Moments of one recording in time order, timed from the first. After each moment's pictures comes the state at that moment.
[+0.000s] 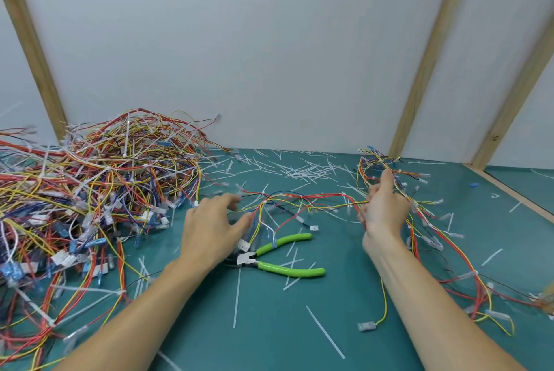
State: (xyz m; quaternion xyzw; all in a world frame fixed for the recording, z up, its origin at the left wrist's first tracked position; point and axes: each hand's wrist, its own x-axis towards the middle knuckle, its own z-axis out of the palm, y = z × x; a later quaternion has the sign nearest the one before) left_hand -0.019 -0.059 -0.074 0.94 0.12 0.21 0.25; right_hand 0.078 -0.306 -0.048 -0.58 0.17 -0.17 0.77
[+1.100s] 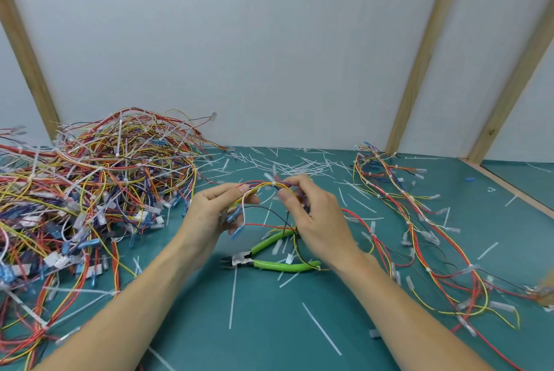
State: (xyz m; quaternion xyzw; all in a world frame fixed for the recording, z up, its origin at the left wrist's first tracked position) left_hand -0.024 -0.067 -0.048 0.63 0.02 0.12 0.76; right_hand 0.035 -0.259 -0.060 -0.81 -0.31 -0.17 0.47
